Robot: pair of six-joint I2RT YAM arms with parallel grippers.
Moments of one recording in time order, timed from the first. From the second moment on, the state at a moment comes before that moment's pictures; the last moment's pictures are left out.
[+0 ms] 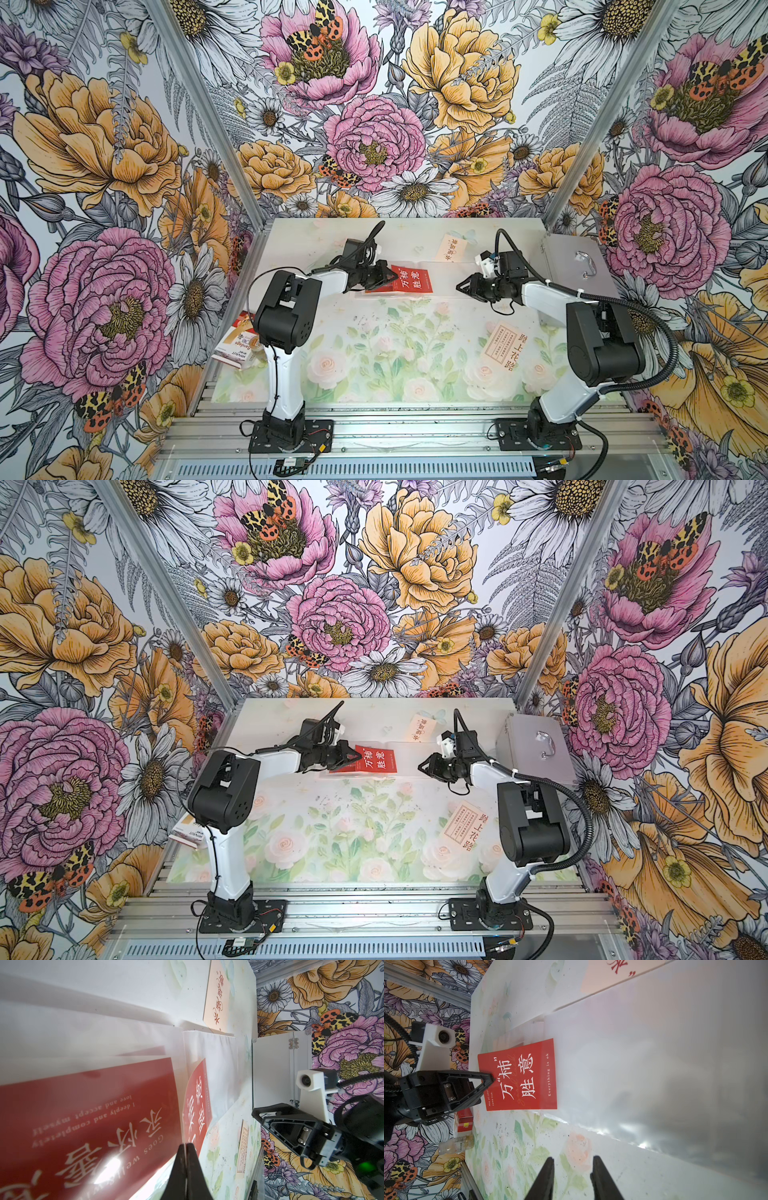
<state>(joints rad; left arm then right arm) -0.34 2.02 1.25 -0.03 0.66 -0.68 0.09 1.68 0.94 -0.19 -0.64 0.42</state>
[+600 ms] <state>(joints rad) -0.39 2.10 1.36 -0.11 0.63 -0.66 0.09 1.68 0.92 -0.19 -0.63 0.41</state>
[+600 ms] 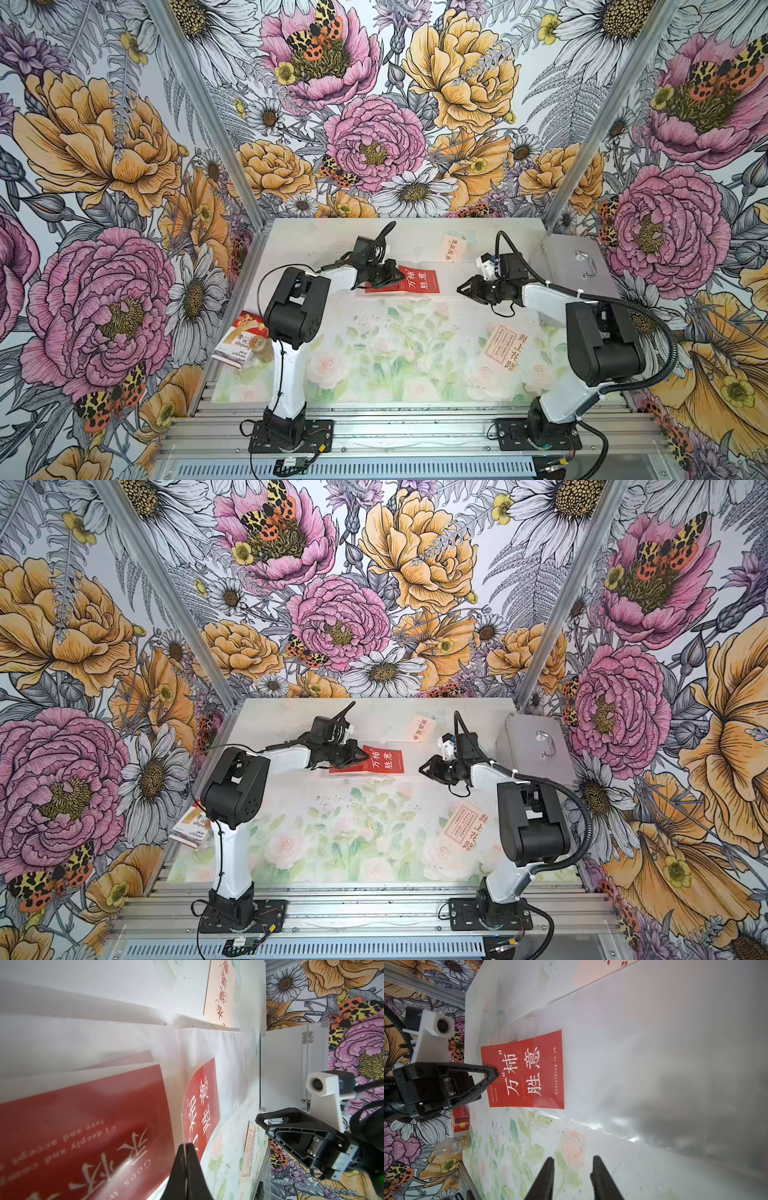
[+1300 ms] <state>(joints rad) -0.44 2.18 1.50 -0.22 0.59 -0.63 0.08 1.68 0.92 -0.19 -0.63 0.41</state>
